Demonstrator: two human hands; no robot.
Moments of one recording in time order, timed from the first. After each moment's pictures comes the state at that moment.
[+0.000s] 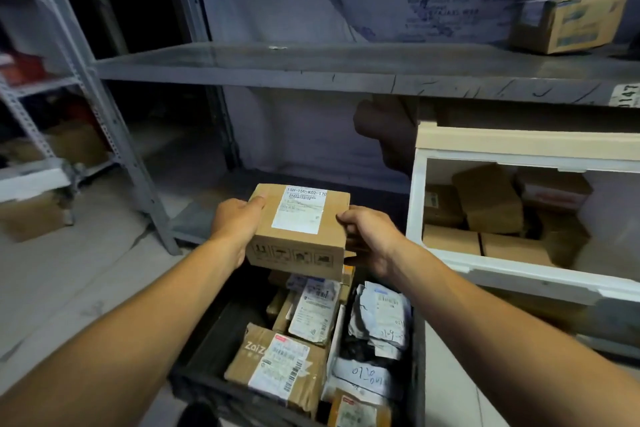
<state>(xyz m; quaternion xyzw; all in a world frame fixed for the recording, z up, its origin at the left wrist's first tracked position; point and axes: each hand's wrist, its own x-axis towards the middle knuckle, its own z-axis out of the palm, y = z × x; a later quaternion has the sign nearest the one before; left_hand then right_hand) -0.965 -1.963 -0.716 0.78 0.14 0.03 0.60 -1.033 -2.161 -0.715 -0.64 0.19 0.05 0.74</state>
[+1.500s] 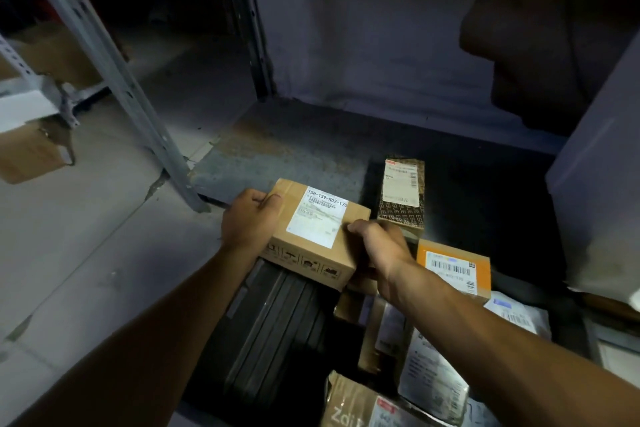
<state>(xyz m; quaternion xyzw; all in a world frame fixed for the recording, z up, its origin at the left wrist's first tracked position) -0.777 -1.847 -0.876 0.91 0.12 0.01 0.40 -0.845 -2.028 -0.876 -0.61 0.34 0.11 0.71</state>
